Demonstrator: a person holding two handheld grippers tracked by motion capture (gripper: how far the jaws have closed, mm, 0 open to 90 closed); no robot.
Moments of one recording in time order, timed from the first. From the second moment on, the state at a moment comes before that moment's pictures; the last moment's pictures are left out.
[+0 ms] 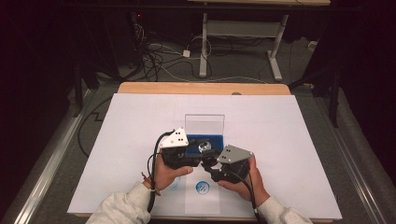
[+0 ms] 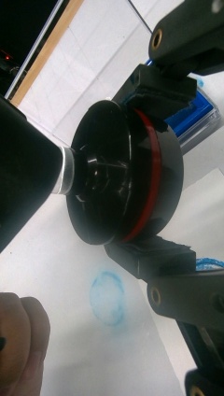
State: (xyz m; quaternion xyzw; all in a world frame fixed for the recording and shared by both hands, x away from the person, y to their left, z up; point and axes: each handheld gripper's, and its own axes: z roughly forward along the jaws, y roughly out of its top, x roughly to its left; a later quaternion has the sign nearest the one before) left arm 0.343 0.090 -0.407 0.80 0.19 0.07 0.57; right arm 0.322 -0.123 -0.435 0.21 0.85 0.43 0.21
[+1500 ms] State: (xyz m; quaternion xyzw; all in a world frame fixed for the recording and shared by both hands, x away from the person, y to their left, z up) left arm 0.333 0.084 -0.402 0.82 0.17 0.11 0.54; right arm 0.319 -0.128 -0.440 0.20 0.85 0.44 0.23
